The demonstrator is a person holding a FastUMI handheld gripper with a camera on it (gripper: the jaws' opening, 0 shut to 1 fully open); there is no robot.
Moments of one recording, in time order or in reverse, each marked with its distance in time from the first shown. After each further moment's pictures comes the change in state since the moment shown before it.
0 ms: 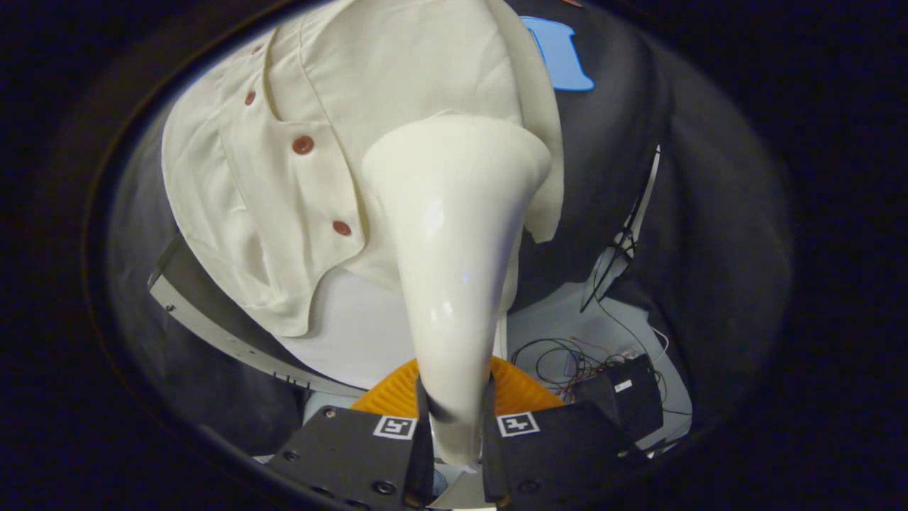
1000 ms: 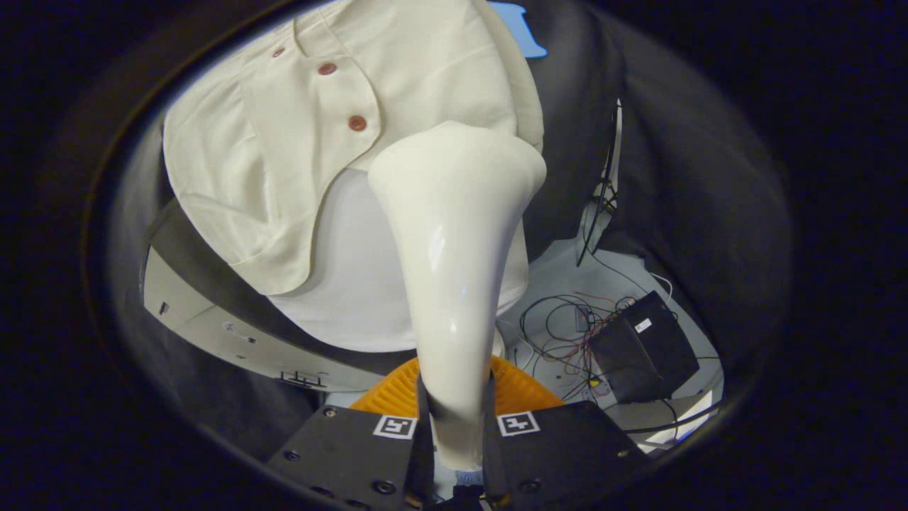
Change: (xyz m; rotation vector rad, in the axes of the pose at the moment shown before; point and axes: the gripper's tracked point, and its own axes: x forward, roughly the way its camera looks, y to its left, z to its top) arm -0.018 0.043 -0.096 0.144 0.042 -0.082
